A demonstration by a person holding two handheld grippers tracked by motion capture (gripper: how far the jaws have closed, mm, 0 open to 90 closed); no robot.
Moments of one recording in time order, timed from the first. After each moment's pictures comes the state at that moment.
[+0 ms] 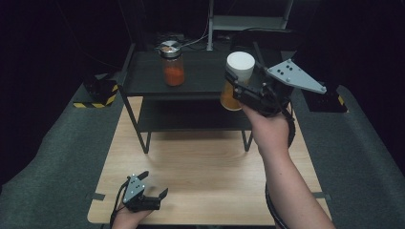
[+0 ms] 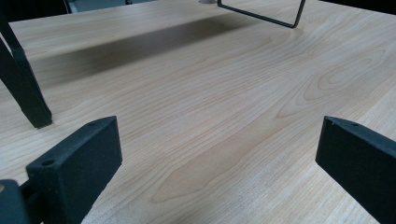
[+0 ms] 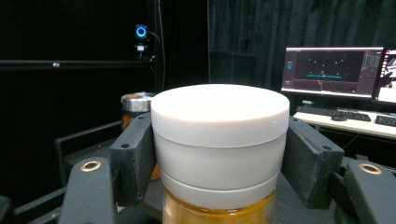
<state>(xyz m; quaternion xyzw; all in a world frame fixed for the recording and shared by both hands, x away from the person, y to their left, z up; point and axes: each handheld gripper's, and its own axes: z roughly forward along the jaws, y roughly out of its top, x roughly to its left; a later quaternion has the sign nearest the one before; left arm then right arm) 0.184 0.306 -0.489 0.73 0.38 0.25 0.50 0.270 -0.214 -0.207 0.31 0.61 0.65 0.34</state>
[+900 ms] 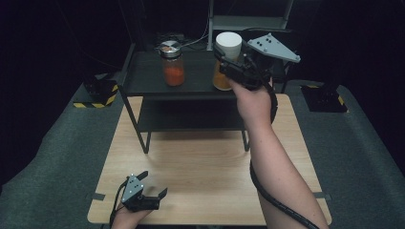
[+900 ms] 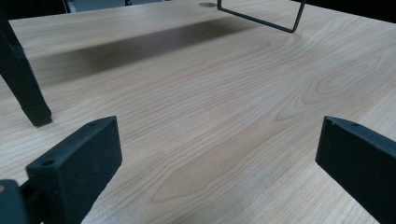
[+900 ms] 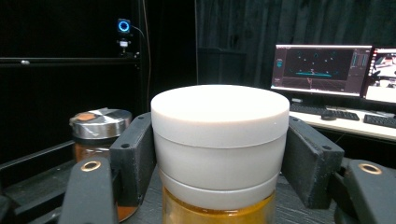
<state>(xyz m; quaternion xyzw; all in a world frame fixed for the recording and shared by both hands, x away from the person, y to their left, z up) 0.184 0.310 -0.491 0.73 0.39 0.25 0.51 0.323 -0.179 -0.191 0.32 0.61 0.63 0.35</state>
